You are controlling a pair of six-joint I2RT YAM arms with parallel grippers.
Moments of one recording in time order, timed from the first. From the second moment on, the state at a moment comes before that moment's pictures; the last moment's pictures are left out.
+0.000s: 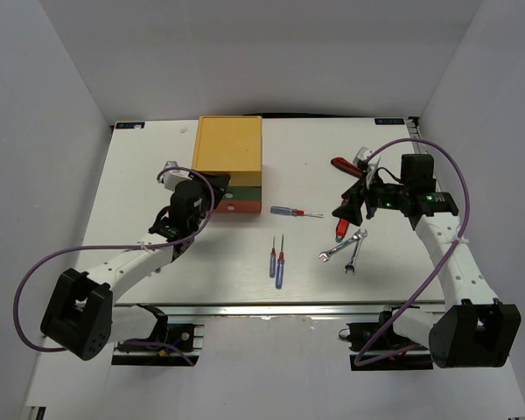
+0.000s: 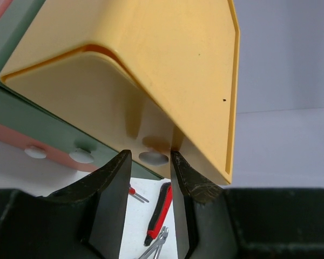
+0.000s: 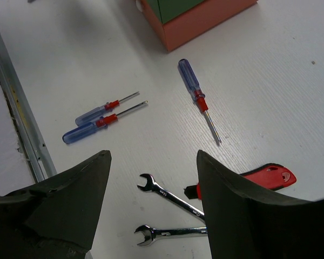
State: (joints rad) left arm -0.49 1.24 0.67 0.32 -0.30 -1.19; right arm 0.07 1.15 1.02 -0.62 -0.94 -0.54
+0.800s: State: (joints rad) left arm -0.47 1.23 0.65 0.35 -0.26 -1.23; right arm 0.07 1.14 1.01 -0.62 -0.94 -0.54
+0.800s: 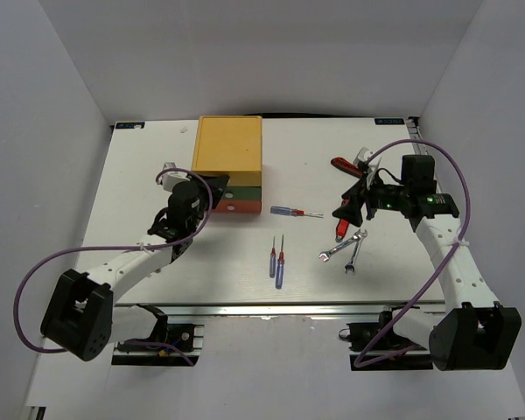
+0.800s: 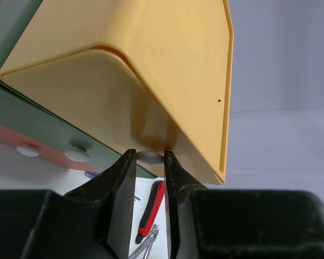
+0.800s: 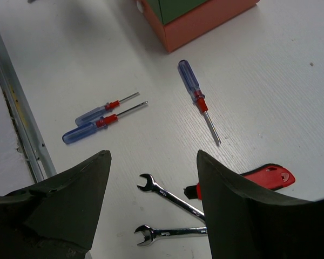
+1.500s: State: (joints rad) left arm -0.47 0.85 0.43 0.20 -0.11 -1.23; right arm 0.09 1.14 0.97 -0.62 -0.96 -0.60
